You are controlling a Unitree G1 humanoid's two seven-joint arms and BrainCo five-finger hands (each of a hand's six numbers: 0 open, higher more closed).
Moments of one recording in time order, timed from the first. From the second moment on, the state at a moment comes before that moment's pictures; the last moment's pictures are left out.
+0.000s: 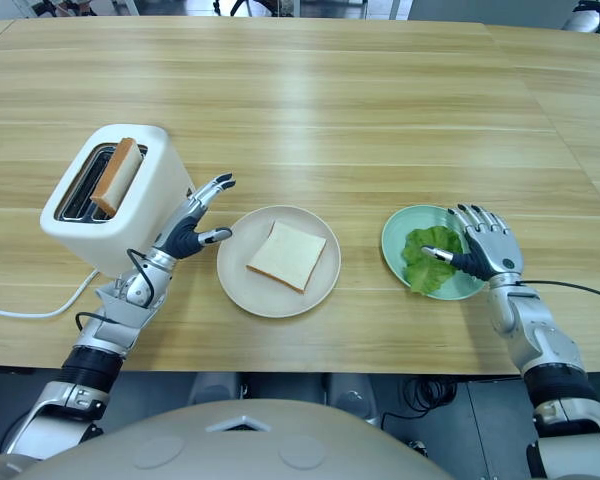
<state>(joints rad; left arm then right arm) -0.07 0.39 -0.15 0.22 0.48 -0.52 0.07 -0.01 -0.77 0.10 0.55 -0.78 -0.25 -0.40</state>
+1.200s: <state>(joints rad) -0.06 0.38 -0.15 0.20 0.48 -0.52 0.07 -0.12 -0.79 0.20 0.72 -0.78 -0.31 -0.54</state>
